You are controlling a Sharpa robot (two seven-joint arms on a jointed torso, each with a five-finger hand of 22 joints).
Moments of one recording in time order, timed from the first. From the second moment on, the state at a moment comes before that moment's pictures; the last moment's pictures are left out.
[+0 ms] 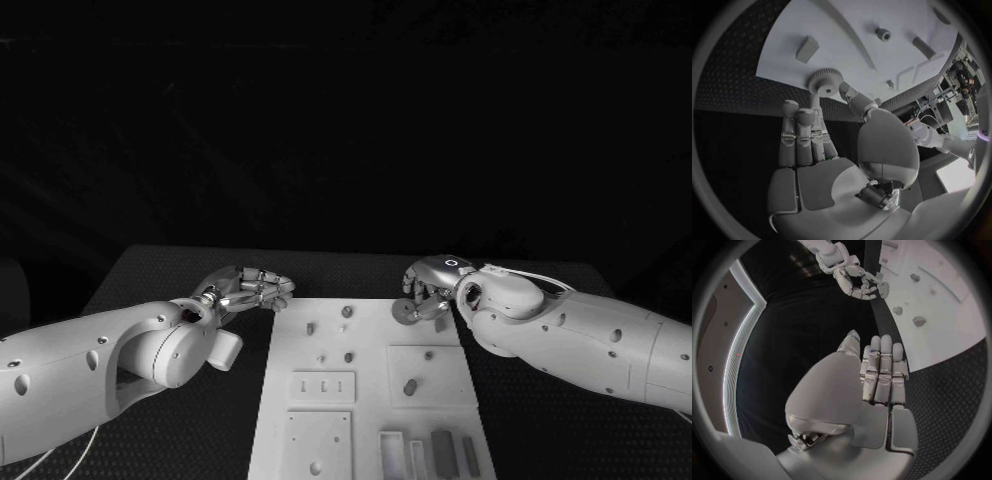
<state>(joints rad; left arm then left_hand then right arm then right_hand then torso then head) 1.37 -0.86 -0.16 1.47 -0.13 -0.32 0.15 1.60 -0.05 -0.01 0.29 0.14 0.82 0.17 0.32 0.48 1.17 0.11 0.20 0.17 0.95 0.08 0.53 0.57 0.04 0.68 -0.01 0.55 1.24 1.32 -0.70 -0.08 1.28 -1.67 -0.24 -0.21 1.04 -0.30 0.65 -0.26 0.05 0.84 0.13 0.28 0.50 1.24 0.06 0.29 0.27 1.22 -0.06 1.09 0.91 0.25 1.08 0.02 0.79 1.31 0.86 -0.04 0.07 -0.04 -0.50</state>
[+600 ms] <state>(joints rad) 1.37 -0.86 -0.16 1.47 -0.13 -0.32 0.15 1.60 -0.05 -0.01 0.29 0.14 0.82 0.17 0.32 0.48 1.17 0.11 0.20 0.17 0.95 0.08 0.53 0.57 0.04 0.68 -0.01 0.55 1.24 1.32 -0.68 -0.08 1.24 -1.67 -0.19 -0.20 1.04 -0.30 0.65 -0.21 0.05 0.82 0.11 0.29 0.50 1.02 0.02 1.04 0.82 1.22 -0.09 1.18 0.94 0.26 1.10 0.00 0.84 1.31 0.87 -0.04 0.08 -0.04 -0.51</state>
